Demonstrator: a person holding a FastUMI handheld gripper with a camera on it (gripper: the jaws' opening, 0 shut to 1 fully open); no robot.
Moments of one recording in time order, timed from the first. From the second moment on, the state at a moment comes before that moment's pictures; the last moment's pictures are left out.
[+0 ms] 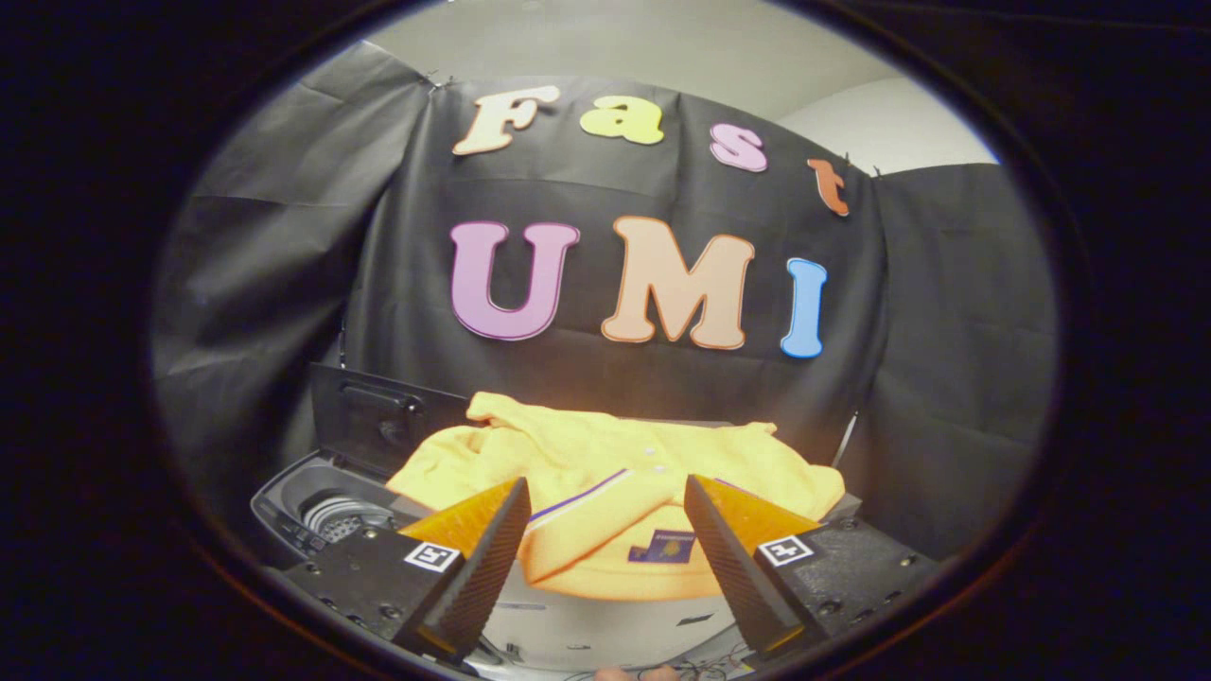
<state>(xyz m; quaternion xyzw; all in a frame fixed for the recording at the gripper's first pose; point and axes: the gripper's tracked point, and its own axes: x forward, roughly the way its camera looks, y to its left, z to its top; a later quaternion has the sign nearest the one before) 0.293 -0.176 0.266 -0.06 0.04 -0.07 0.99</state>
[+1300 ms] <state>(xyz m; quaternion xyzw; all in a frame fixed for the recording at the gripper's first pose) 0.376 -0.214 0.225 -0.03 0.22 -0.14 0.96</state>
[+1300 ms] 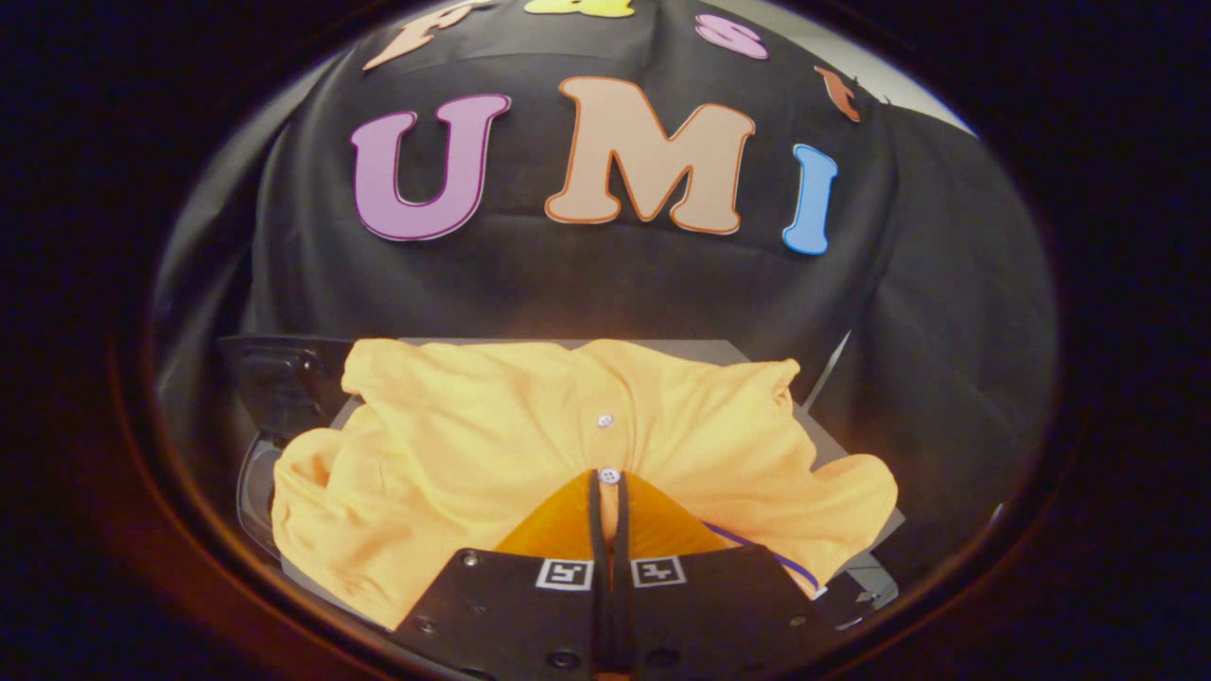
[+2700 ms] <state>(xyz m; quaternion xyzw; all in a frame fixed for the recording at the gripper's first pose) 0.424 0.096 0.267 0.04 0.18 0.10 0.98</state>
